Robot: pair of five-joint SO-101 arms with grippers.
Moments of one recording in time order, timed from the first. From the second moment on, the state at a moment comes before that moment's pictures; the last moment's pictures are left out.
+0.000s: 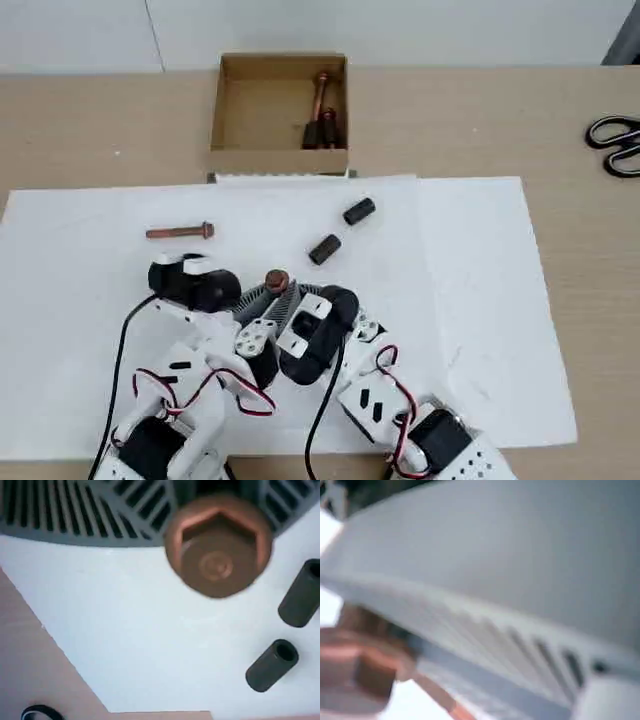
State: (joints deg) left arm 29.5 -104.2 87.1 51.8 29.4; right arm -44.4 -102.7 92.6 32.6 14.8
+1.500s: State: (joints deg) left arm 18.0 -103.8 75.3 56.3 13.7; right arm -44.6 -103.0 91.4 31.4 16.9
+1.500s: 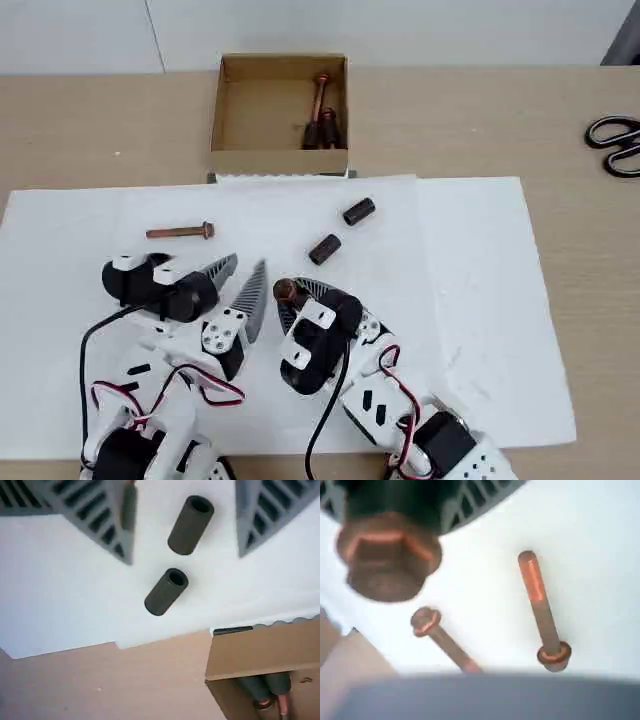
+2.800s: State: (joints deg) left arm -5.4 -103.7 96.5 50.5 3.4; right arm -18.1 -12.6 15.6 21.5 7.0
